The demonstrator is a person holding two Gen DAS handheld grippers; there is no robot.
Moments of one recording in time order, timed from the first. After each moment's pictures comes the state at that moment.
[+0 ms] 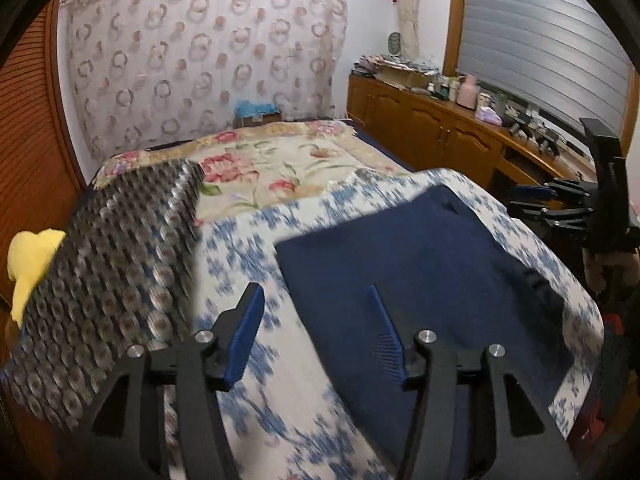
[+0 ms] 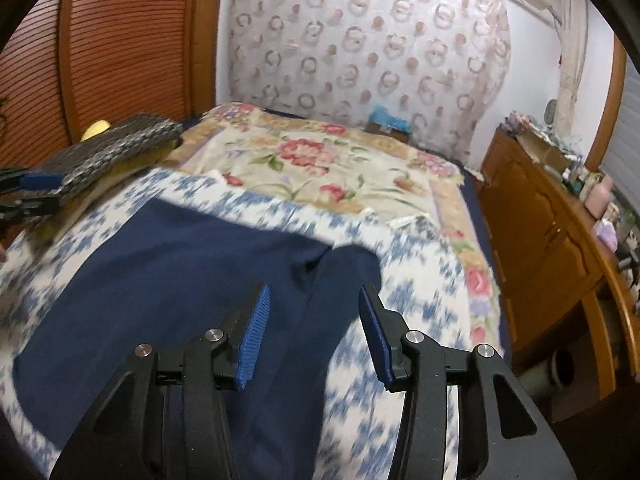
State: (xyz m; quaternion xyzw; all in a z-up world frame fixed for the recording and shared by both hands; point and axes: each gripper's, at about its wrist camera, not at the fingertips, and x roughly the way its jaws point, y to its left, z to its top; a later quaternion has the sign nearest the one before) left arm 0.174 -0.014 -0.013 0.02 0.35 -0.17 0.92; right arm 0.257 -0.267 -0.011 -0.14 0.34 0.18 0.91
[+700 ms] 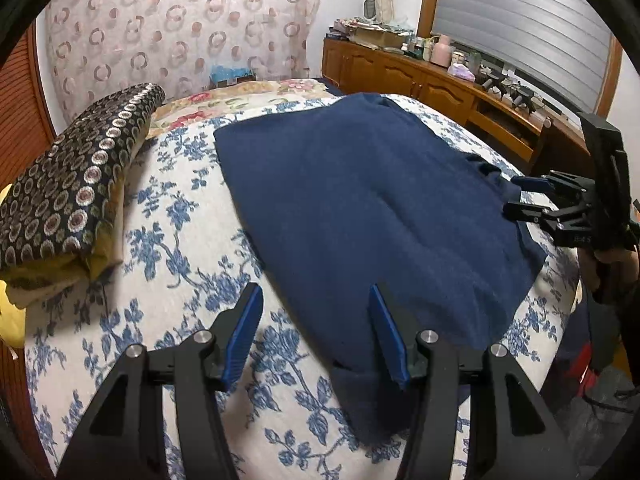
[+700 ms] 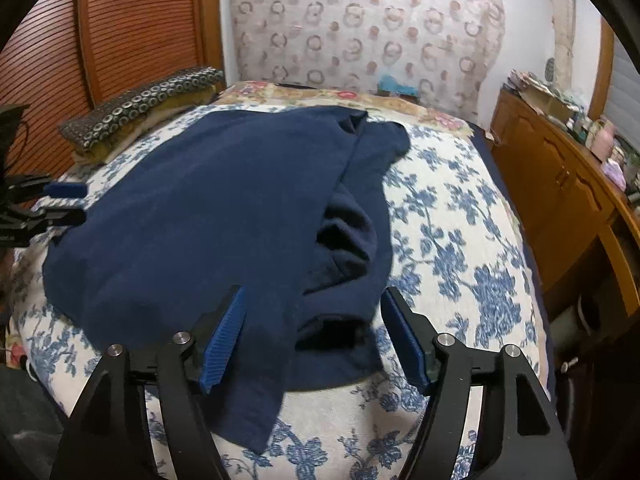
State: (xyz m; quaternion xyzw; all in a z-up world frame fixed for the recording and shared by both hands) left arm 0.081 -0.043 -0.063 0.04 0.41 -0.20 0.89; right arm 0.139 -0.292 -0.072 -0.10 0.38 0.18 0.90
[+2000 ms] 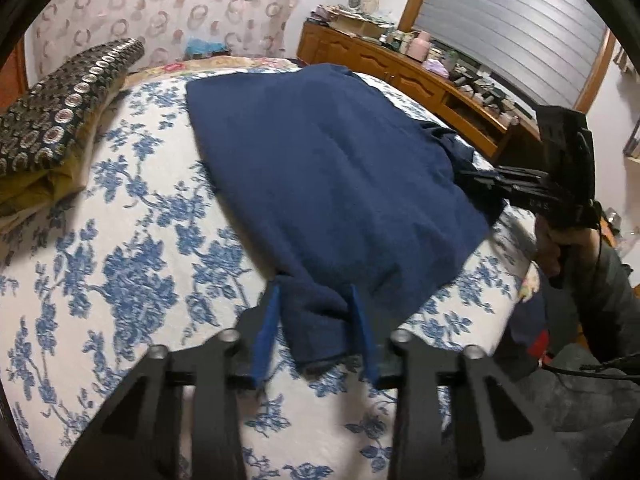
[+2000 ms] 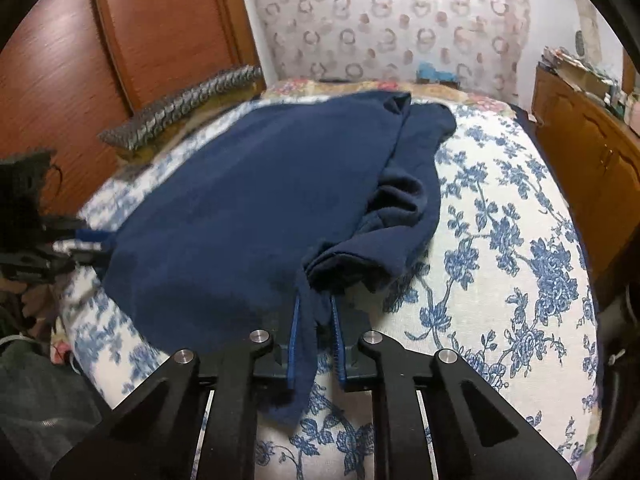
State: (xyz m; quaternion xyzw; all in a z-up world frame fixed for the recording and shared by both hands) left arm 0.042 -0.039 -0.077 -0.02 0.44 -0.26 0.86; right arm 0.128 -0.292 -0.078 -0.03 0.39 0.27 0.88
